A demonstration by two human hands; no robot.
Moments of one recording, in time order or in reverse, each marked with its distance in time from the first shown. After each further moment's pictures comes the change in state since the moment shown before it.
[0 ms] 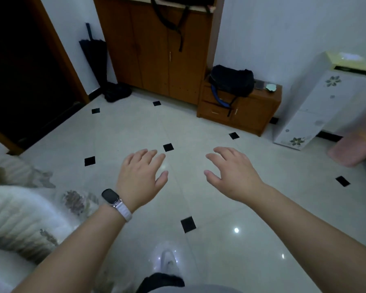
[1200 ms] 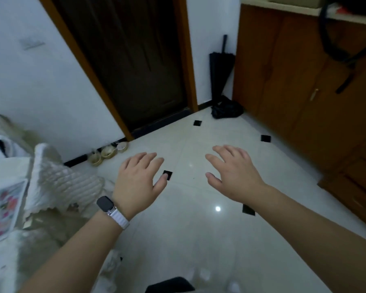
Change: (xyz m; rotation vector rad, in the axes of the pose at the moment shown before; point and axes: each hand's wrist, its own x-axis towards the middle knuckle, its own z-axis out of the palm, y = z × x) left_hand 0.354 -0.264 0.031 0.324 -0.009 -0.642; right_hand 0.634 -0.023 0.034 0.095 0.015 -0.743
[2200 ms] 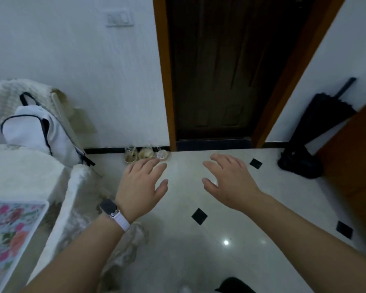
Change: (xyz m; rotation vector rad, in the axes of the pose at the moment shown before) left_hand 0.200 -0.403 0.123 -0.019 0.005 -0.395; right_hand 0.521 -0.181 0.094 0.059 -0.164 -0.362
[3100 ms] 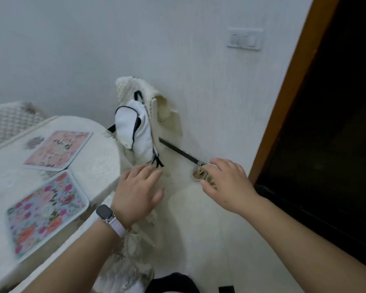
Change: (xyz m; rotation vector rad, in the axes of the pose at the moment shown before) left_hand 0.181 -0.149 0.027 0.268 -0.063 -0.699; right_hand 0.425 -0.011 0.024 0.202 -0.163 -0.680
